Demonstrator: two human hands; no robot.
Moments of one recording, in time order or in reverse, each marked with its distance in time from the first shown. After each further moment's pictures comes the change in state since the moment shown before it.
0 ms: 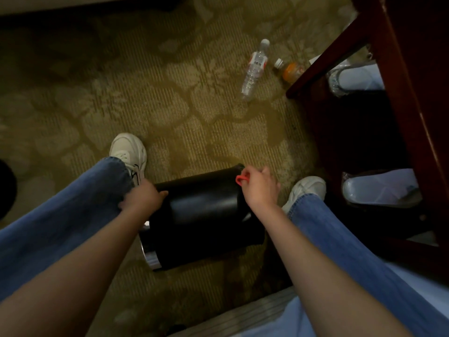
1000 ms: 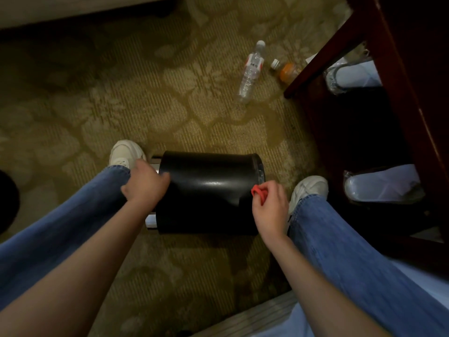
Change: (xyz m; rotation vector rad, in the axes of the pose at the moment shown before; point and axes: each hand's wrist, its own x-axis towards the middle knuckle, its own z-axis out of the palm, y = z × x) left_hand -0.018 0.031 -0.032 -0.226 0.239 0.092; right_hand -0.033 0.038 0.024 0.348 0.373 -0.121
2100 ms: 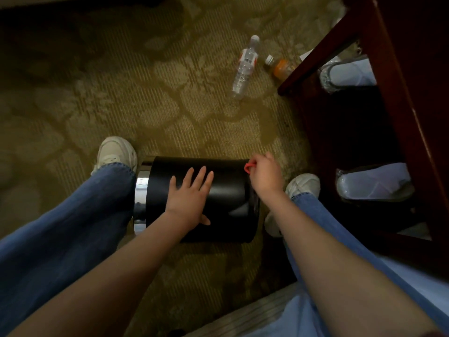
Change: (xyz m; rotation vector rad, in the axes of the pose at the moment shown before) left_hand -0.038 0.023 0.057 0.715 -0.333 0.731; right_hand 0.083 -0.006 0.008 -0.268 -0.252 0.014
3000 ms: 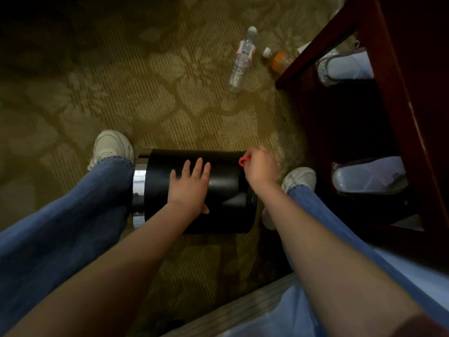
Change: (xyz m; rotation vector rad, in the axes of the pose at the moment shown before) left_hand 0.006 0.008 -0.004 0.002 -0.005 -0.068; right_hand -0.005 -0.021 -0.009 -0.104 -0.068 0.095
